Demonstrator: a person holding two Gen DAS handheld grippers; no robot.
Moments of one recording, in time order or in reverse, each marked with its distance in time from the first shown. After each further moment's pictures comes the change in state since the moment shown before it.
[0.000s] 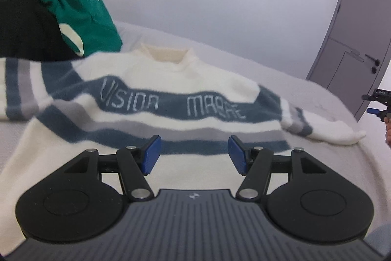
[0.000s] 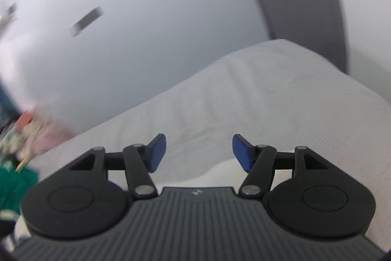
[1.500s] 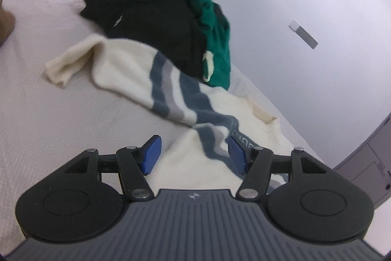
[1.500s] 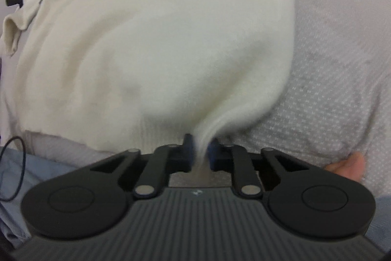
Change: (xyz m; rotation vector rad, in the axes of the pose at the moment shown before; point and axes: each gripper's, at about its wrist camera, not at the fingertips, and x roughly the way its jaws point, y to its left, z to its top) left arm -0.157 0.182 -0.009 -0.521 -0.144 0.204; right arm -0.148 0.252 -0.315 -0.487 0.942 0.088
